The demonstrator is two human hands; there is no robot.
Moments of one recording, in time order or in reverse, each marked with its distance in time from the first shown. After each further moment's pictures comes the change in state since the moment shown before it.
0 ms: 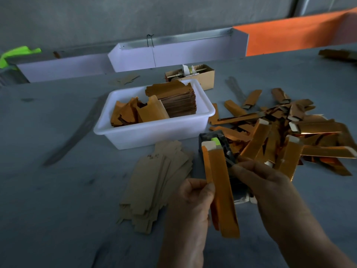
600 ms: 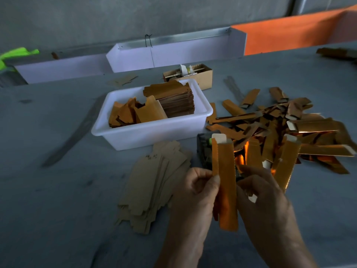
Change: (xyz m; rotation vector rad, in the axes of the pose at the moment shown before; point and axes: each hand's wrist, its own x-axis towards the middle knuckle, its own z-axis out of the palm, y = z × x) left_hand 0.007 0.004 0.008 0.066 -0.091 0.120; right_hand -0.017 0.019 0.007 -0.619 0.232 -0.311
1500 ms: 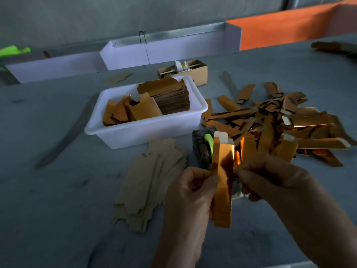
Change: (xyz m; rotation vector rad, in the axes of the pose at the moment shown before) left_hand -0.006 0.007 0.002 0.035 -0.002 0.008; right_hand 0.010 -0.013 -0.047 0.524 -0.315 -0.025
